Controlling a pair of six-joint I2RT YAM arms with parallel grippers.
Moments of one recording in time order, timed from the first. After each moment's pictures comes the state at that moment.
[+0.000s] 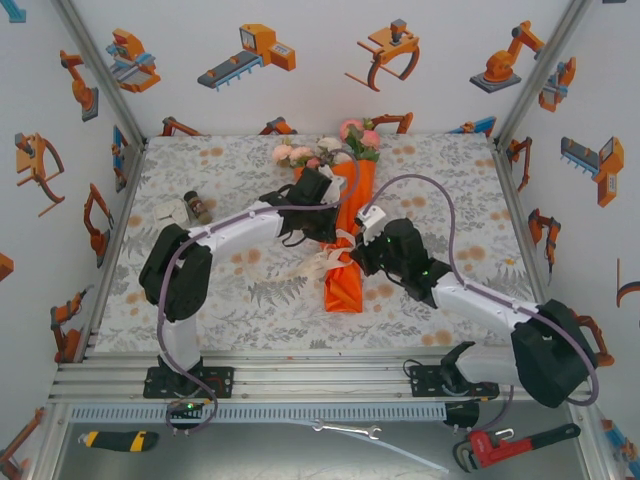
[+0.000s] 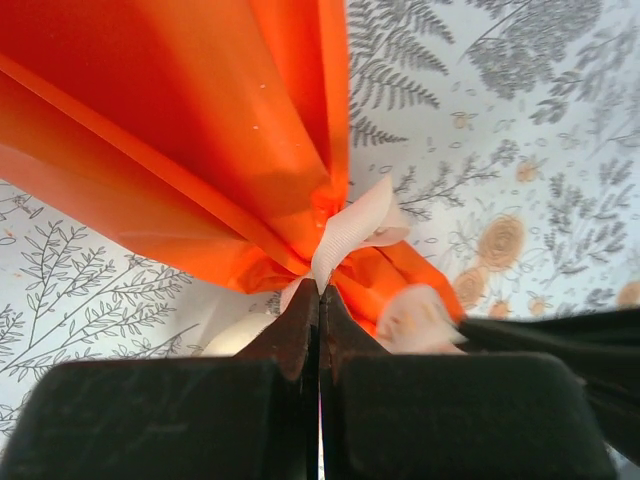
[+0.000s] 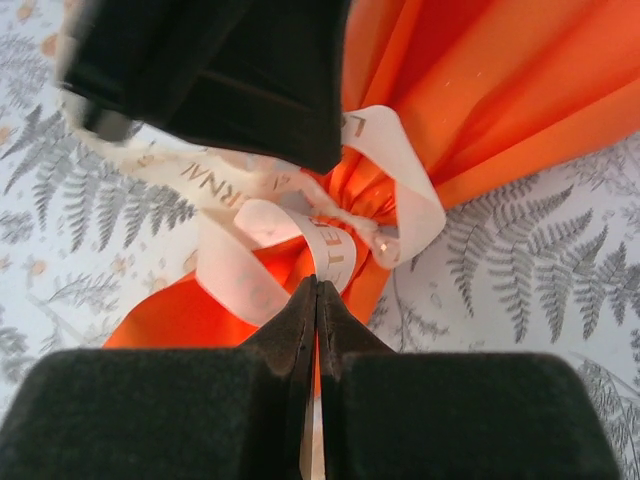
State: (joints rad) left arm -0.78 1.87 1.43 -0.40 0.17 -0.30; right arm 0.63 1.26 0.55 0.27 -0.16 0.01
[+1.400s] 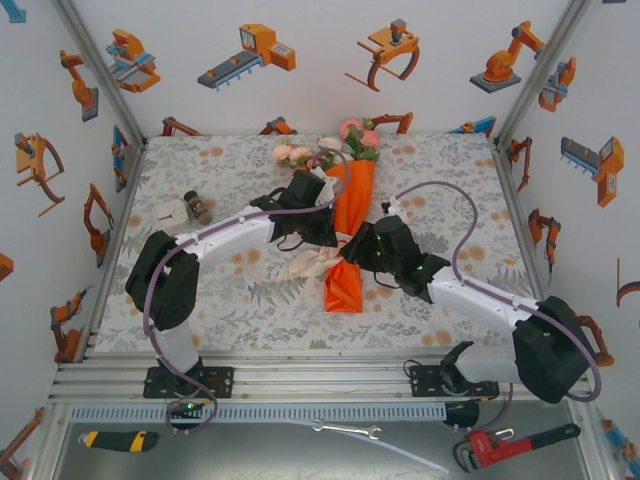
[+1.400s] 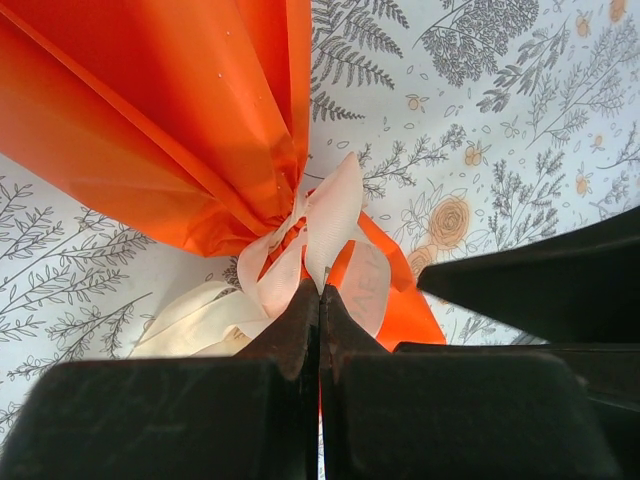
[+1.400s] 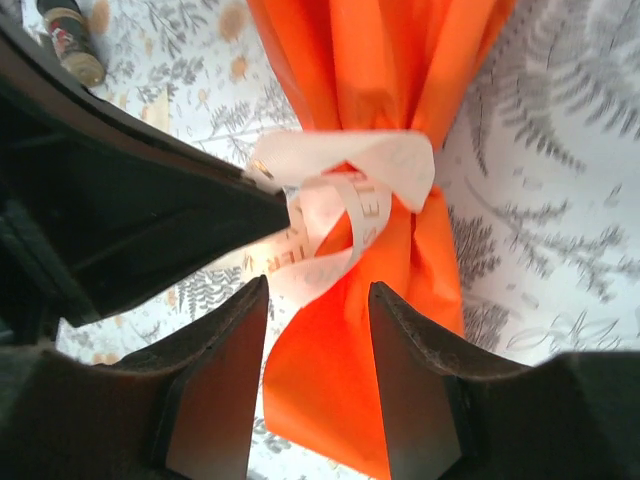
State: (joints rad) left arm -0.78 1.80 1.35 -0.37 0.22 -0.40; right arm 0.69 1.27 0.68 -0.02 0.05 0.87
